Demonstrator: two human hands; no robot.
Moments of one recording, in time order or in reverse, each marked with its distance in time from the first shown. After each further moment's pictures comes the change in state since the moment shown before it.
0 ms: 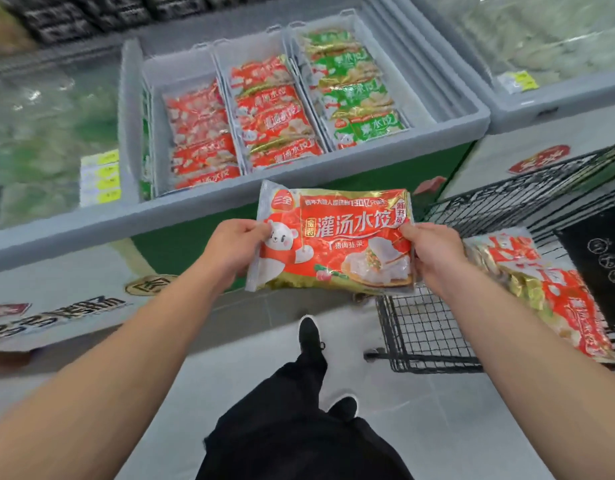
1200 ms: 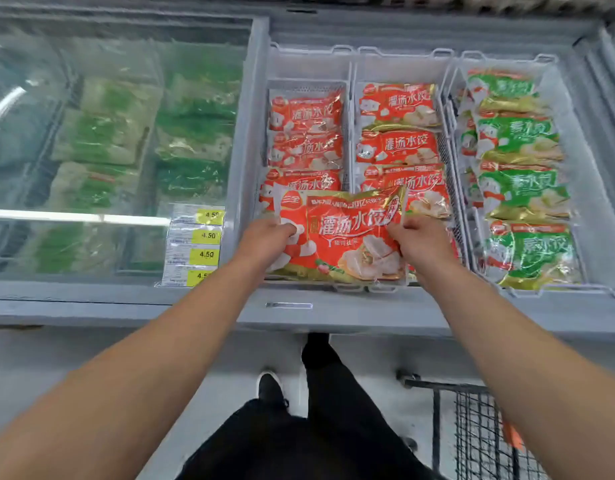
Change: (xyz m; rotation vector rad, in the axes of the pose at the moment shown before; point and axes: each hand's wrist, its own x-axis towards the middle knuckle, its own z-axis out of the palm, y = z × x) left_hand 0.293 0.006 -0.246 -0.388 0.148 -0.215; right_hand 0.172 -0.150 0.414 -0.548 -0.162 -0.250
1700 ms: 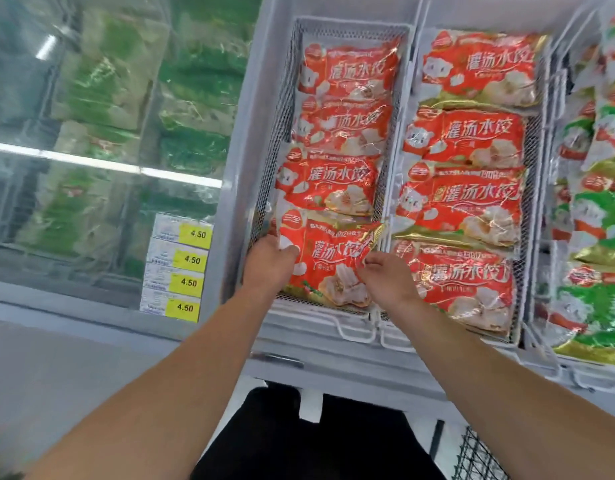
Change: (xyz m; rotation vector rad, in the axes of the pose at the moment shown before) left_hand 0.100 -0.011 0.029 0.256 0.278 -0.239; right_hand 0.104 0.029 0.087 -0.280 -0.436 0.131
